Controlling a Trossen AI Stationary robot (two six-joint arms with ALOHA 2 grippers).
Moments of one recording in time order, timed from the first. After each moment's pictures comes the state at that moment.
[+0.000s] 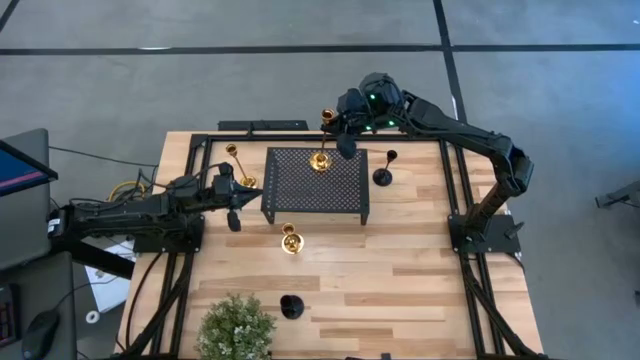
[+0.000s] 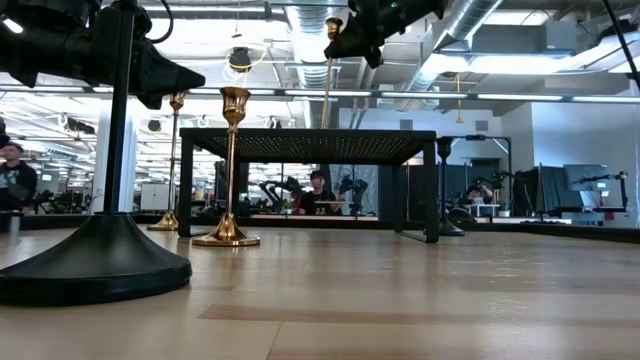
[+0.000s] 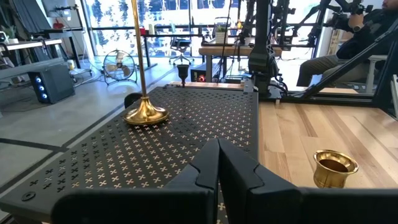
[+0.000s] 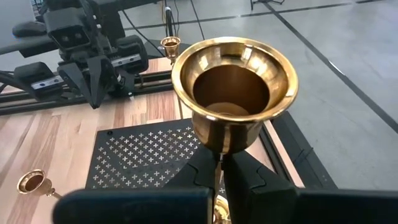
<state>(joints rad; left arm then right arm) 0.21 0.32 0.17 0.26 -0.01 0.07 -0.47 1.66 1.63 -0.46 -0.29 -0.12</state>
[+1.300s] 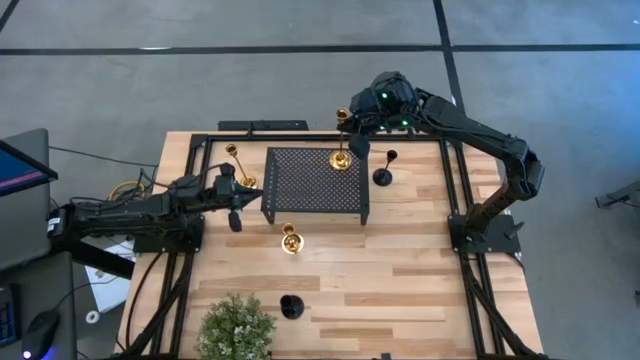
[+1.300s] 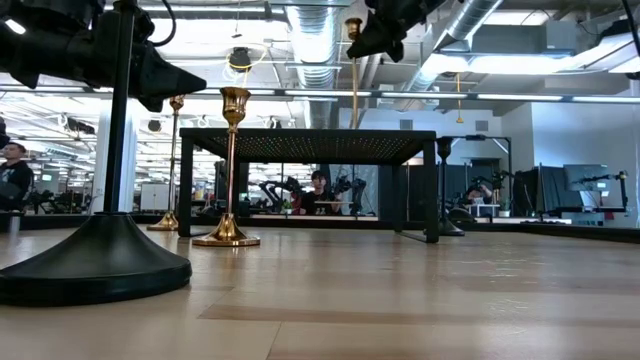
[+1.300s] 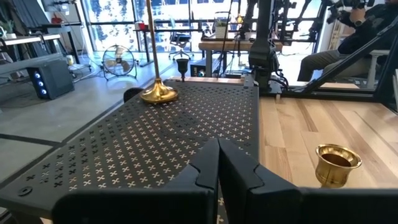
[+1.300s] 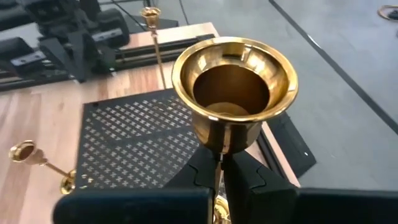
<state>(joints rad) 0.21 0.34 0.17 0.26 -0.01 0.07 -0.49 1.57 1.64 -0.64 -0.18 -0.14</state>
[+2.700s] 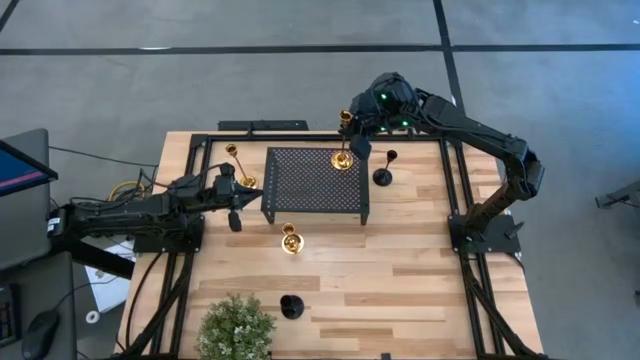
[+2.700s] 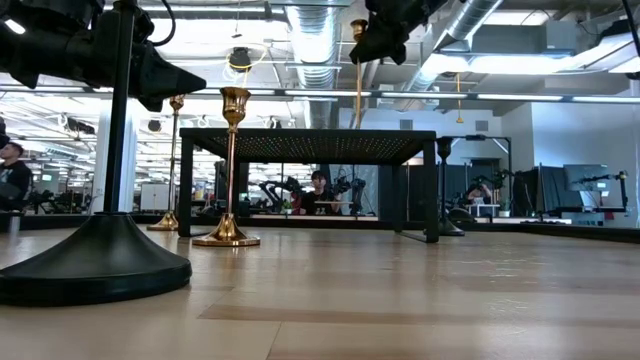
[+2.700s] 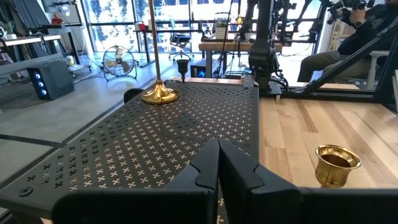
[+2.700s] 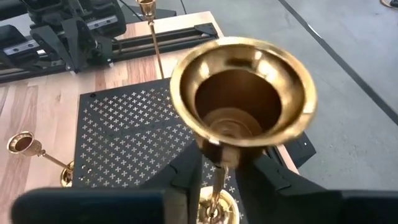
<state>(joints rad) 0.21 0.34 0.17 0.26 -0.01 0.07 -0.49 1.57 1.64 -0.68 -0.18 -0.14</state>
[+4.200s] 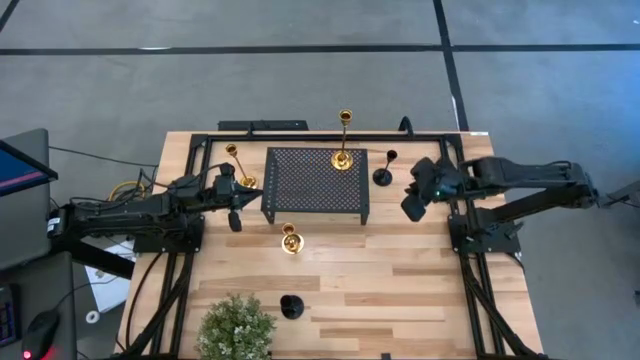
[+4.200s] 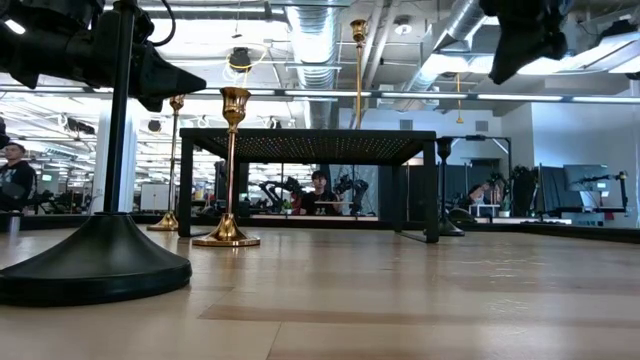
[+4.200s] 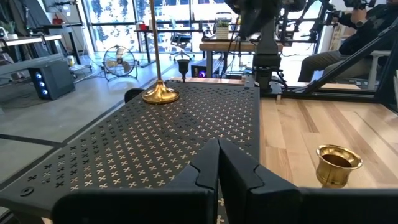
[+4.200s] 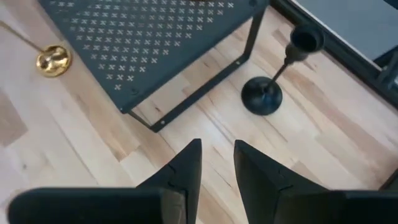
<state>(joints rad) 0.21 0.34 0.17 0.26 -0.02 0.07 0.05 1.01 1.09 -1.13 0.42 0.67</state>
